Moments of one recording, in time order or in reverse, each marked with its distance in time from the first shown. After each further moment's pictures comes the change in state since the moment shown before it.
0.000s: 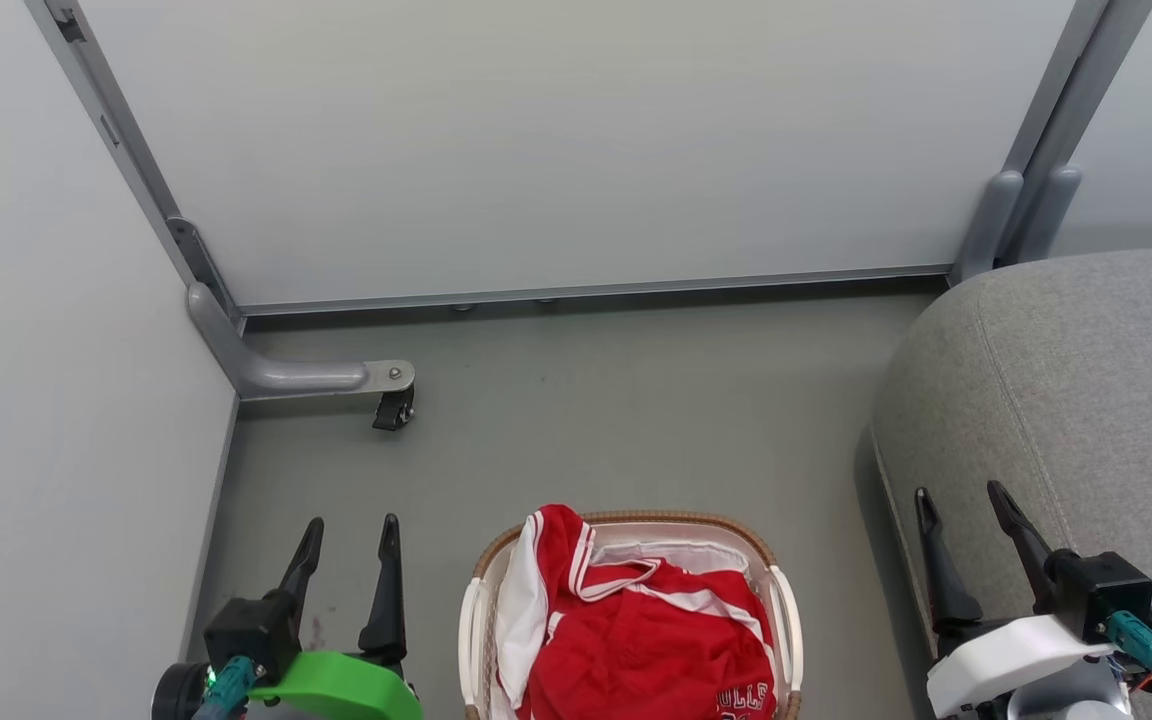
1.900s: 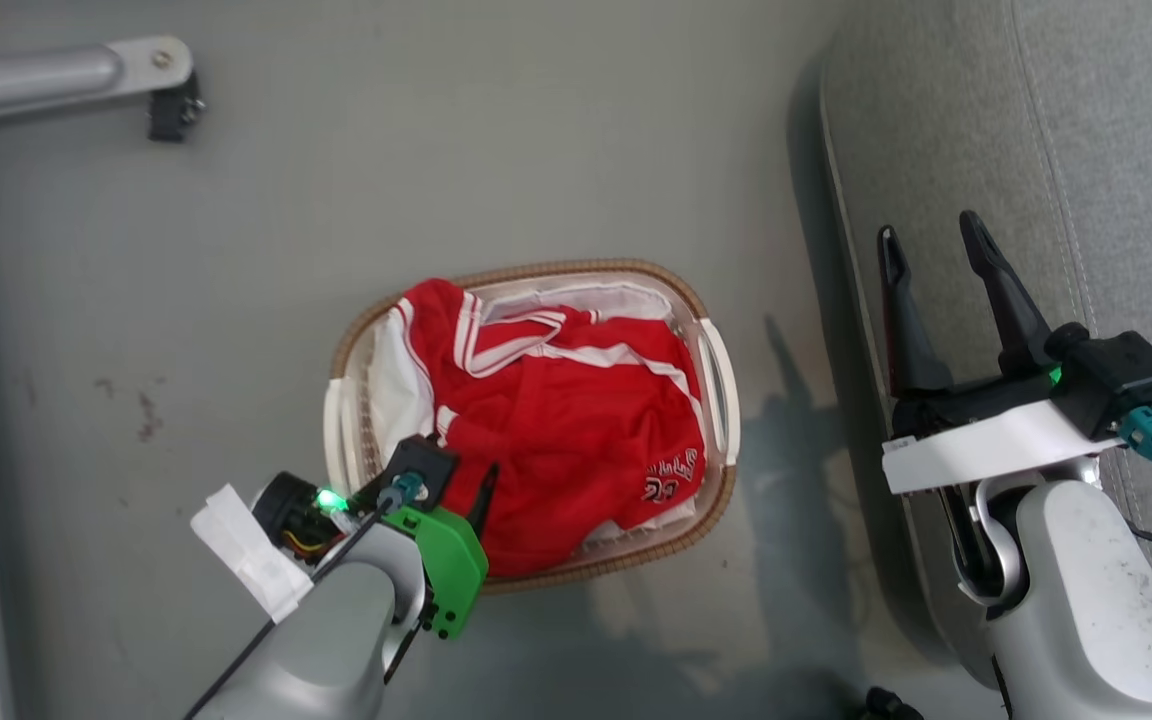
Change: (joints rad) left arm -0.581 0.000 -0.478 0.746 0.022 -0.043 0.033; right arm -0.326 -0.002 0.086 -0.110 0.068 0.000 0.000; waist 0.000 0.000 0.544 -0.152
